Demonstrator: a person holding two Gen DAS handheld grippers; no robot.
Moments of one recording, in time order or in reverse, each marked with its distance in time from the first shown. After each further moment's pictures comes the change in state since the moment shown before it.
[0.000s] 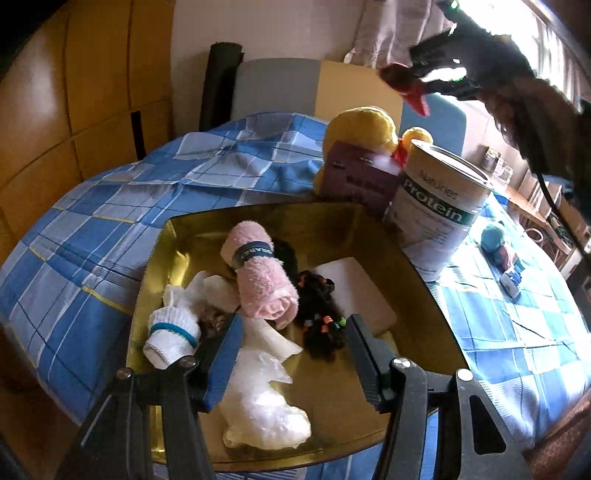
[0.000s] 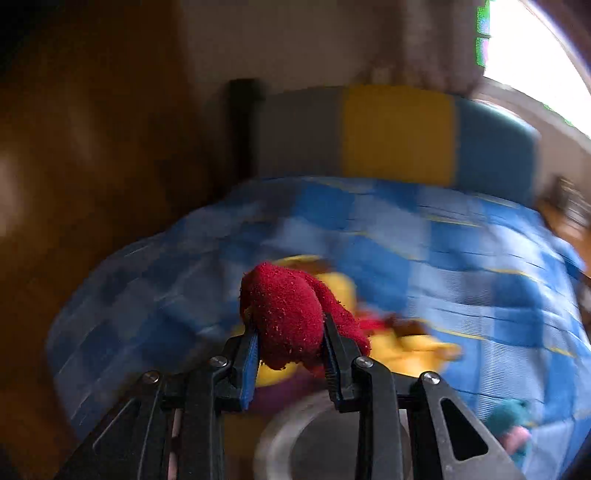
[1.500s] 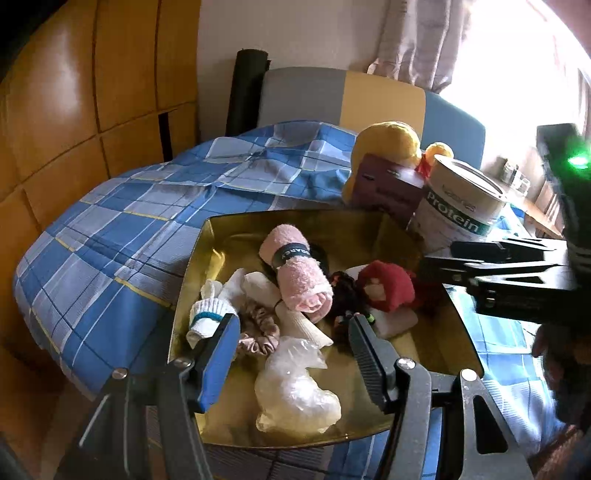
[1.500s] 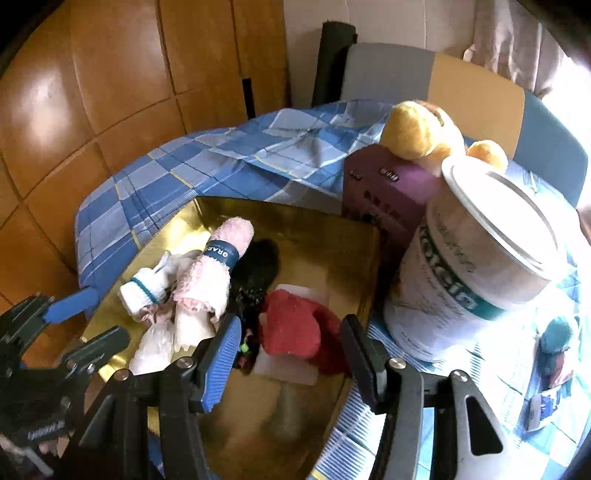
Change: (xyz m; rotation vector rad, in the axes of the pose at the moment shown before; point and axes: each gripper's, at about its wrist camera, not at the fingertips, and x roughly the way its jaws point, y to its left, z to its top) left arm -0.024 0.015 -0.008 -0.036 -0.029 0.075; right arm -0.015 0.073 -0.194 -0.227 0.149 0.083
